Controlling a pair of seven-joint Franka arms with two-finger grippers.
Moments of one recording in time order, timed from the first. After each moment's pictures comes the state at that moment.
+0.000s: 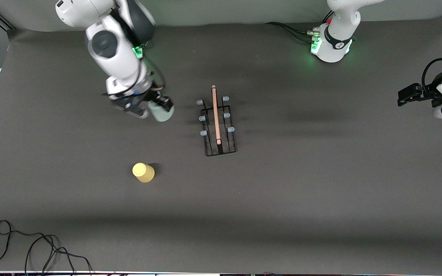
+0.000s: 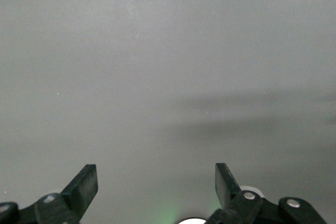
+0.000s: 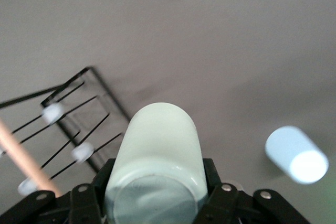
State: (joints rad) left arm 0.25 -0.08 -0.19 -1.80 0.02 1.63 0.13; right arm 0.78 -0.05 -0.15 -2.19 0.10 2.15 1.07
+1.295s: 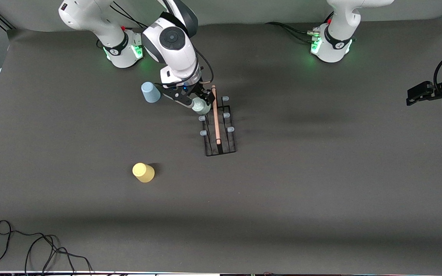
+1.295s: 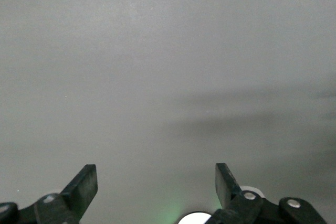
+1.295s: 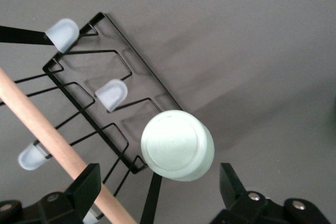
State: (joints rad) left arm -0.05 -0.04 0.10 -1.69 0.04 1.55 0.14; right arm 0.98 0.13 -0.16 -2.16 0.10 2.32 1.32
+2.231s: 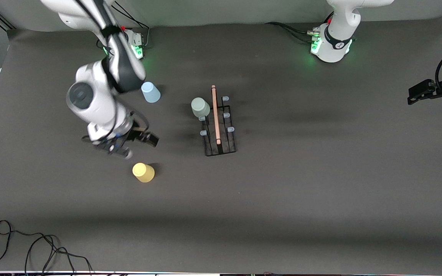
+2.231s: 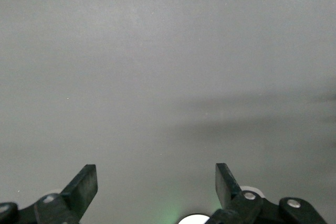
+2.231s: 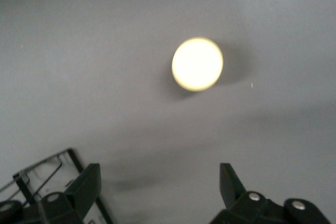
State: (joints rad) left arm -0.05 -0.05 0.10 -1.68 0.04 1.55 0.13; right arm 0.83 0.29 -0.56 -2.00 0.36 2.26 0.40
